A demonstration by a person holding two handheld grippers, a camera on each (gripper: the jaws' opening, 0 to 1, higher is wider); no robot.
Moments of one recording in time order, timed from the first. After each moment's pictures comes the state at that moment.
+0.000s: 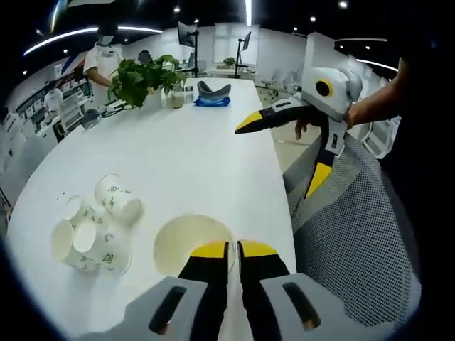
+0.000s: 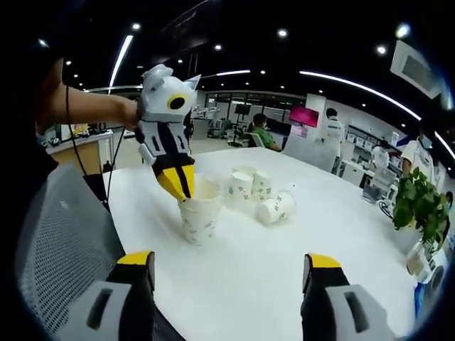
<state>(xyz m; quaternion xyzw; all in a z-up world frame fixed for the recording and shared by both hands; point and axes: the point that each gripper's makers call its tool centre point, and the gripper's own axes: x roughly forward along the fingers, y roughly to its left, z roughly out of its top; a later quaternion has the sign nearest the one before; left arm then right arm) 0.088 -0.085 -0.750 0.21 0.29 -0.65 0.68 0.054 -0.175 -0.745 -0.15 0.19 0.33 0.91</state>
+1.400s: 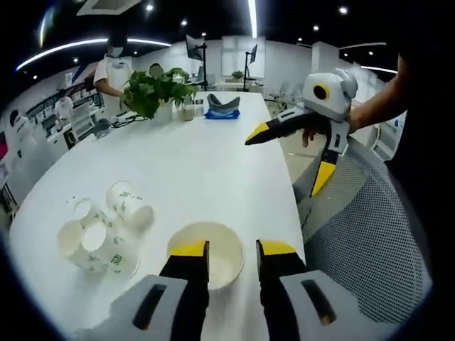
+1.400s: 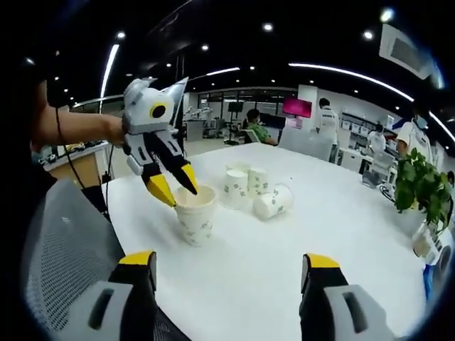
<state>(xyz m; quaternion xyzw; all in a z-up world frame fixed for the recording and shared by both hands) 0.099 -0.079 -0.743 0.18 0.24 -0.63 0.72 0.059 -0.184 -0.745 -0.09 0.22 0.32 0.92</state>
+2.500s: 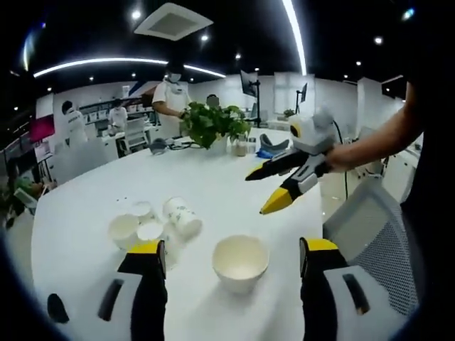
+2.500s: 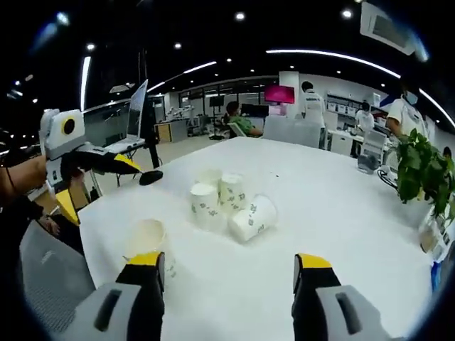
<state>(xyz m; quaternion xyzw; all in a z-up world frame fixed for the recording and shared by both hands) 0.122 -0.038 -0.689 0.09 0.16 -0.51 0.84 0.171 -0.179 -0.748 -0.05 0.26 0.27 0.93</state>
